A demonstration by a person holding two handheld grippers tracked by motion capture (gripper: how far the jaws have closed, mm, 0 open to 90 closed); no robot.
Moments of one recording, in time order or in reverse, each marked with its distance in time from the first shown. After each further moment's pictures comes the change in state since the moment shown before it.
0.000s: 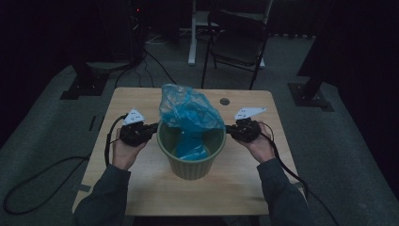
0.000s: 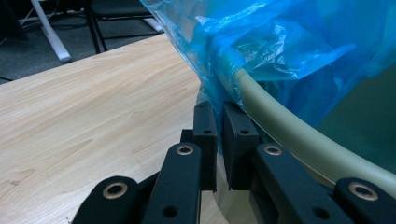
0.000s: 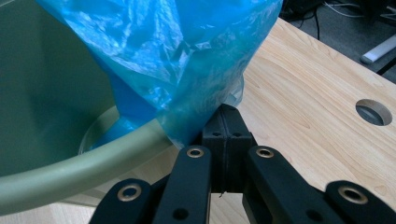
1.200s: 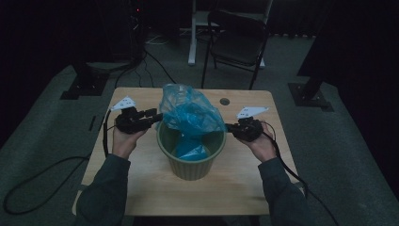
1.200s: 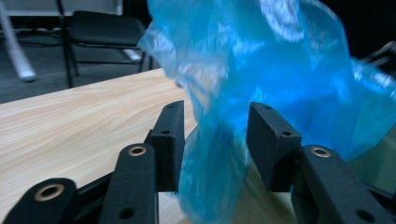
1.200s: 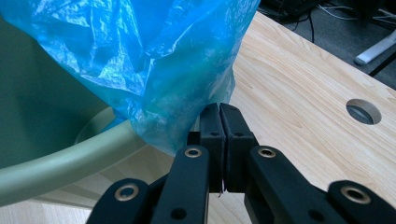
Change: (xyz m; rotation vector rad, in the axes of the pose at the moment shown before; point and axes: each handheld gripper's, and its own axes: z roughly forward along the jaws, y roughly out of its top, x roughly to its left) left arm 0.033 0.024 0.002 -0.165 -0.152 -0.131; right arm -0.006 -0.002 -0.003 -0.009 -0.014 0.006
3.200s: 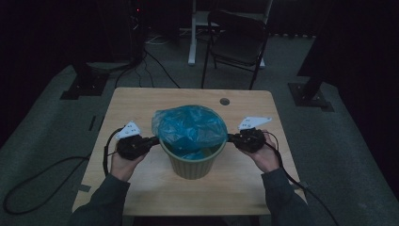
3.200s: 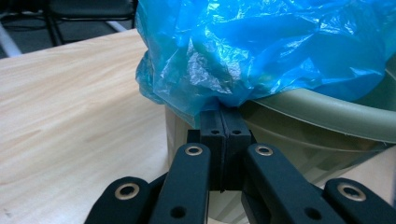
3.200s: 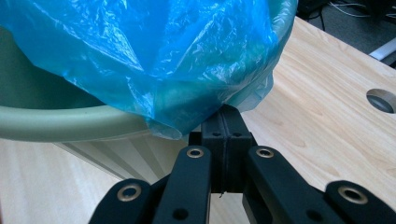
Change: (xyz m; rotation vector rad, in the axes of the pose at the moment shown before) left arm -0.040 -0.051 -0.015 0.121 0.027 0.090; right arm 0.023 -0.015 -0.014 0.002 0.026 -0.003
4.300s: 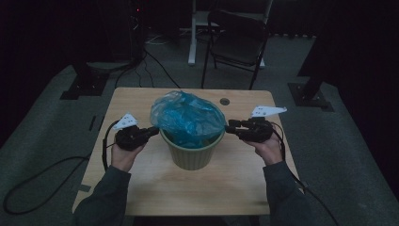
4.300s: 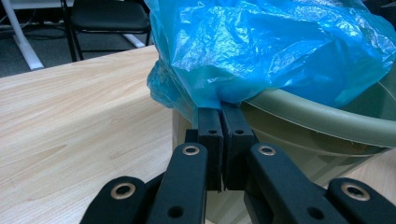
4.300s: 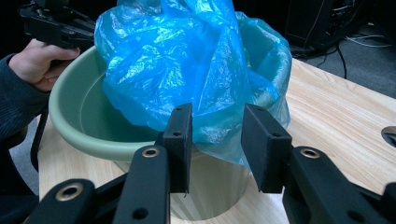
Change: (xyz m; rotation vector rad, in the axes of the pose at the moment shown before) left arm 0.017 0.007 0.002 -0.050 0.030 -0.019; right arm -0.024 0.013 -0.021 -0.191 0.112 0.102
